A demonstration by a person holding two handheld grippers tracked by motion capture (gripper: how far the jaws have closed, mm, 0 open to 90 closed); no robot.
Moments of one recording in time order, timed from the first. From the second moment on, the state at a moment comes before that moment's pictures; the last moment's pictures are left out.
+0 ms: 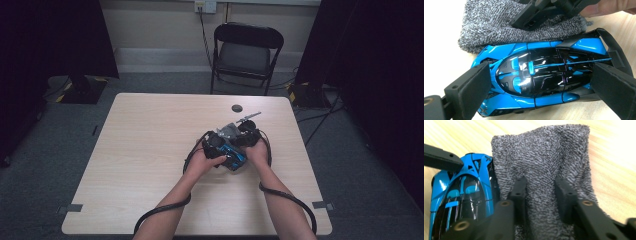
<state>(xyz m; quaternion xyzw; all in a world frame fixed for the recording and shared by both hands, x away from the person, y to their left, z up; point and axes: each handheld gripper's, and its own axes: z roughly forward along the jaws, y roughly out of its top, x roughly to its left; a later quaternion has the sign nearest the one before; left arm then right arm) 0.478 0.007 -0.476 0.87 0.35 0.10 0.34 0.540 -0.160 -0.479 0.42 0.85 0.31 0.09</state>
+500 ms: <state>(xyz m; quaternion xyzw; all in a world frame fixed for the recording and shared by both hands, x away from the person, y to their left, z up) 0.478 0.007 -0.476 0.87 0.35 0.10 0.34 0.537 -0.170 -0.477 0.36 0.88 0.30 0.08</state>
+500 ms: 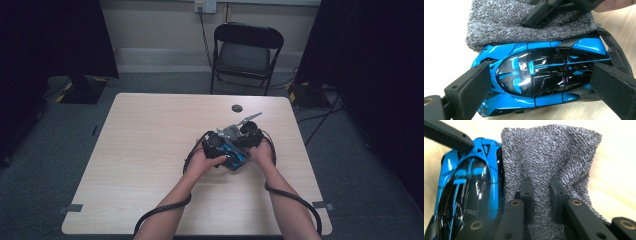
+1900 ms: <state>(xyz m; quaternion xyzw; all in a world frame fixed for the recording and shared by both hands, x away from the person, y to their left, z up) 0.478 0.007 -0.476 0.87 0.35 0.10 0.34 0.485 -0.229 -0.475 0.31 0.90 0.31 0.07</state>
